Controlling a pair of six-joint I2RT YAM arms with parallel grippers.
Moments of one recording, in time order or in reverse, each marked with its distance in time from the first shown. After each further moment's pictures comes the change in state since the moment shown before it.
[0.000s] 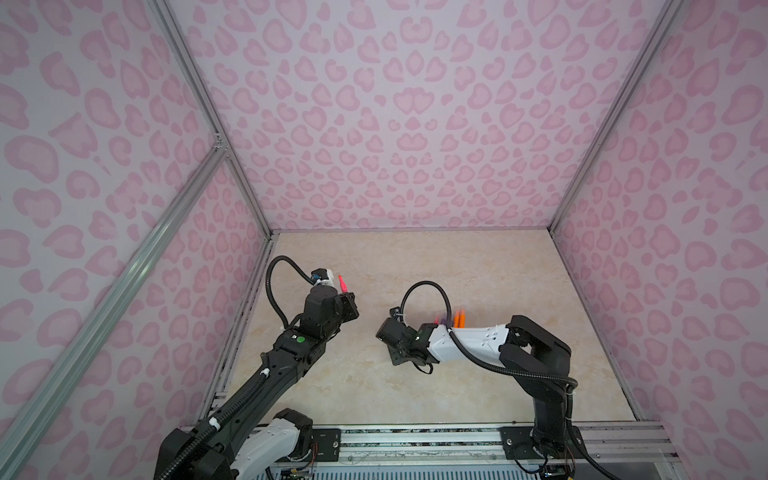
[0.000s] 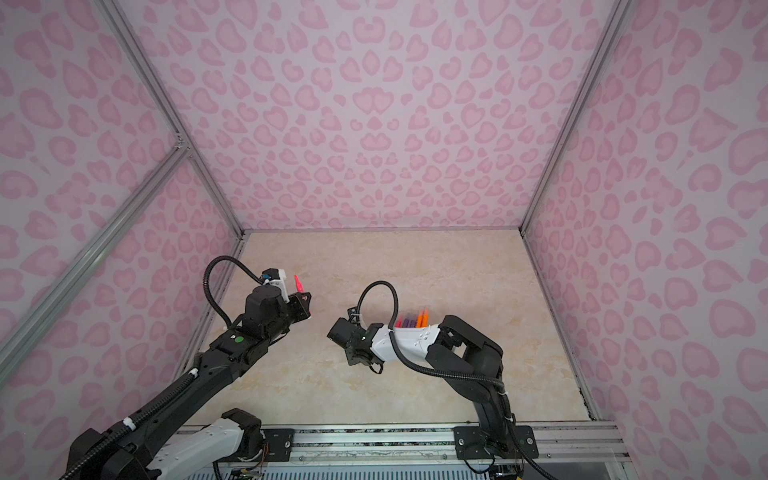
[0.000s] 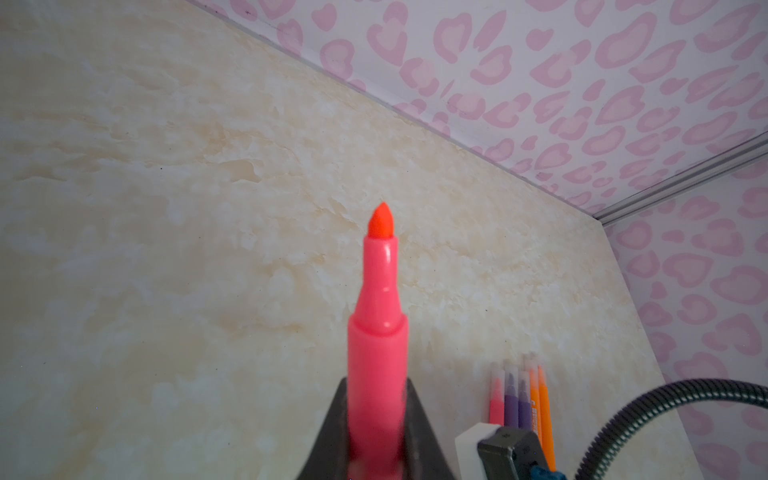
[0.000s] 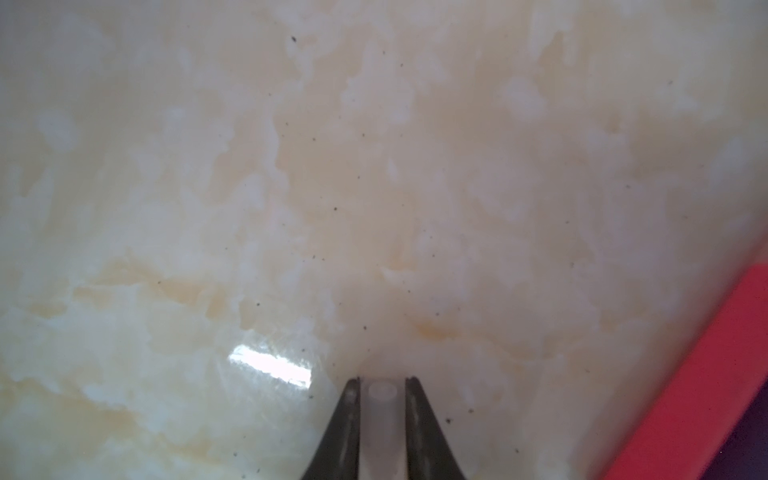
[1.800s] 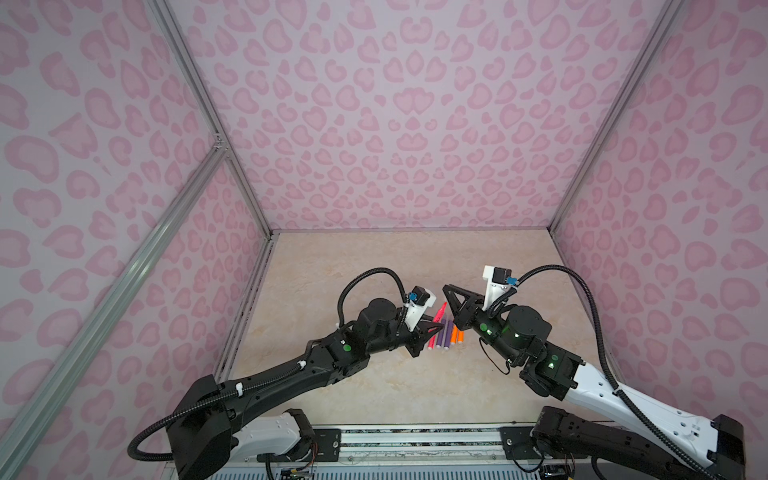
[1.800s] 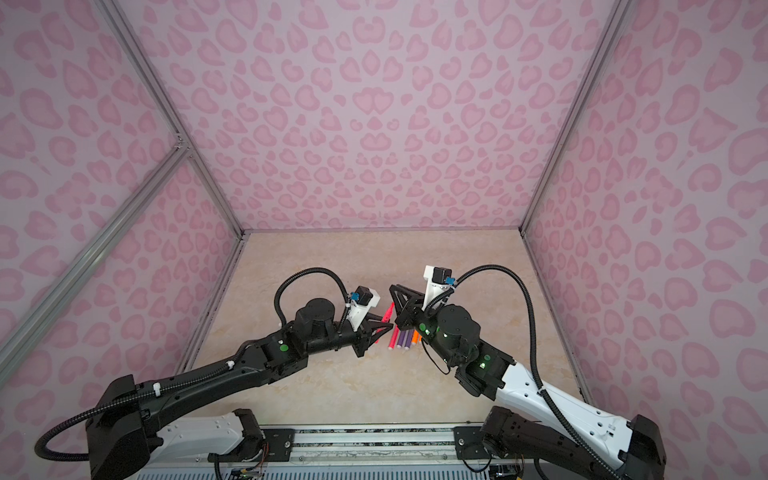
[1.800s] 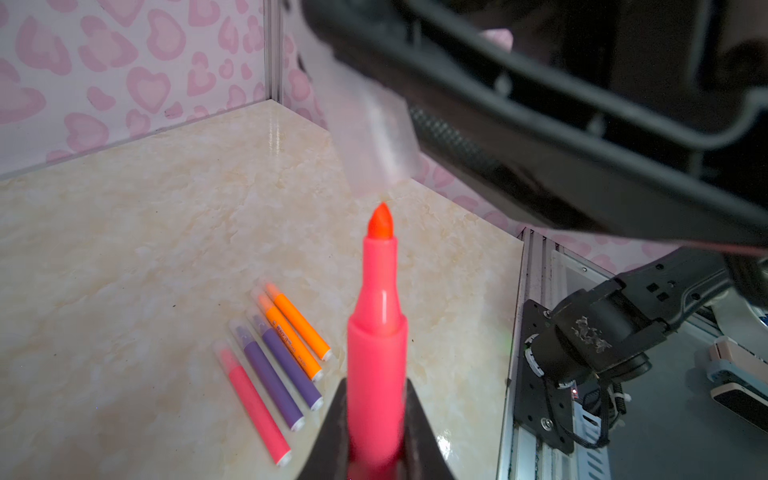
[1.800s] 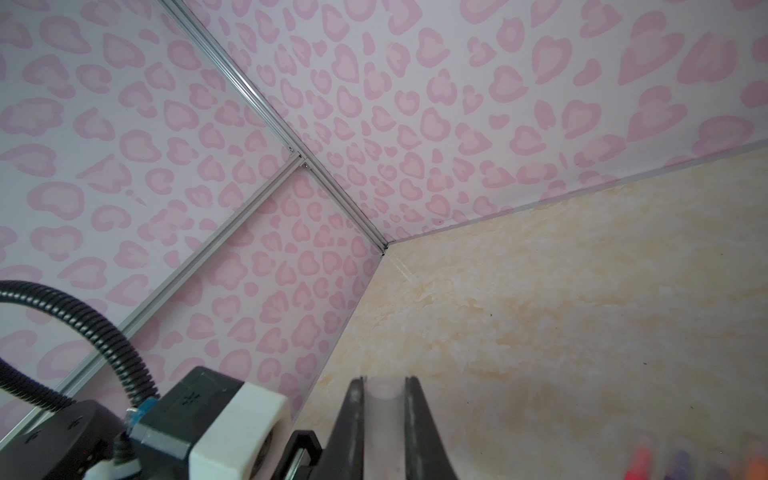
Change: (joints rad) left arm -0.520 0.197 0.118 0.279 0.348 0.452; right arm -0.161 -1.050 -0.497 0.588 -0.050 0.016
